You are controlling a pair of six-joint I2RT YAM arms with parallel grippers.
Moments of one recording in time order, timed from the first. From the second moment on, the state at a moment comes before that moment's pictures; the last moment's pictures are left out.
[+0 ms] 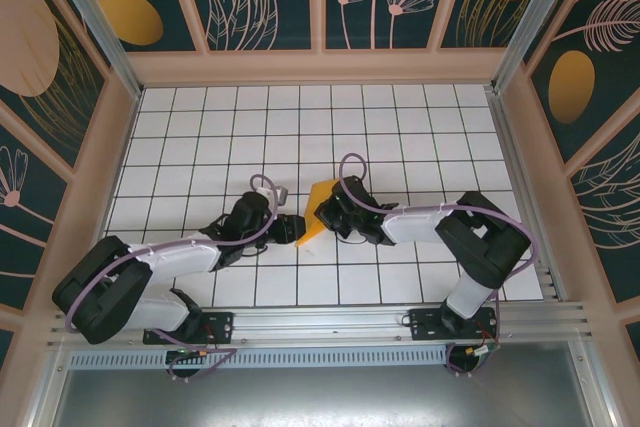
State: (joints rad) left arm -0.73 1.34 0.42 0.27 0.24 -0.71; right arm 0.84 1.67 0.70 0.23 -0.11 1.44
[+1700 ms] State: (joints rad) left arm -0.88 1.55 0.55 0.20 -0.07 -0.54; right arm 0.82 1.67 0.75 0.19 -0.16 1.37
